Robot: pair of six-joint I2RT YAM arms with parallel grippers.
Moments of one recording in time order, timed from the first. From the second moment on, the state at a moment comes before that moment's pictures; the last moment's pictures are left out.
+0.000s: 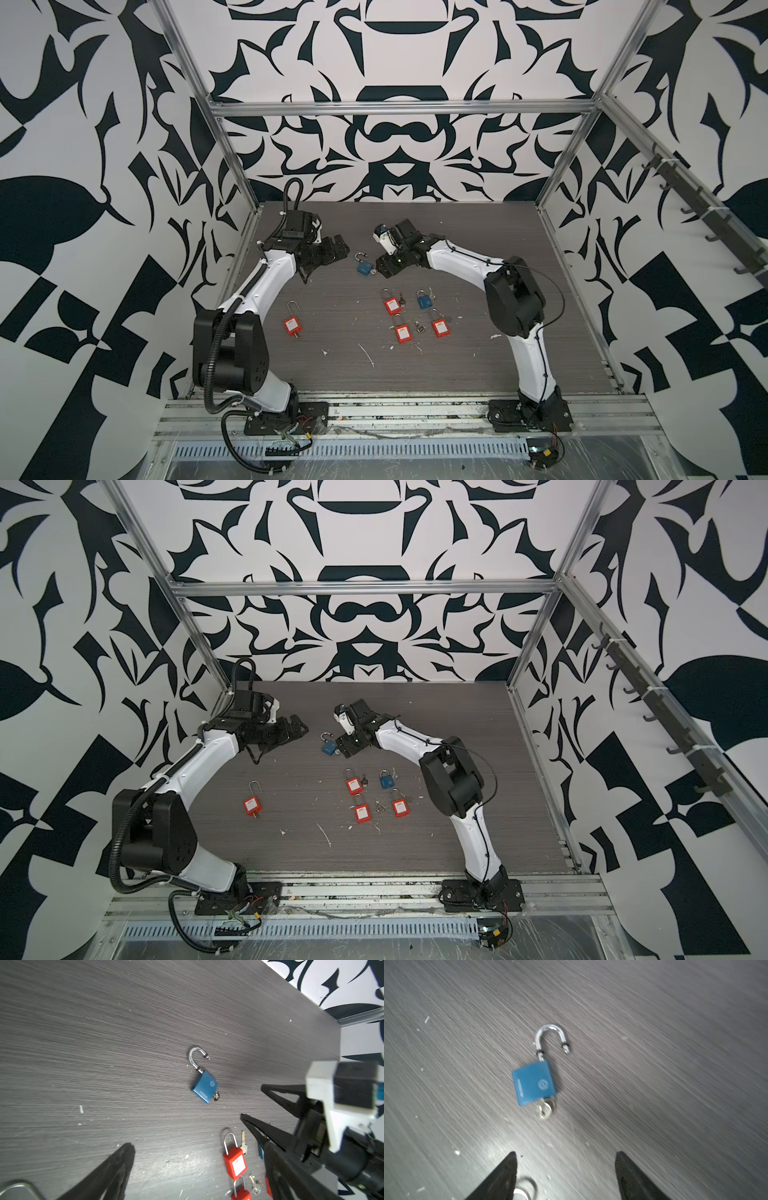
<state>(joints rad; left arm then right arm) -0.15 1.54 1.20 -0.59 0.31 -0.43 0.68 2.20 1.74 -0.48 -0.13 -0.02</state>
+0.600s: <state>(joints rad) -0.13 1.47 1.19 -0.59 0.25 -0.36 0.70 2.45 2.02 -0.51 -0.22 -0.07</state>
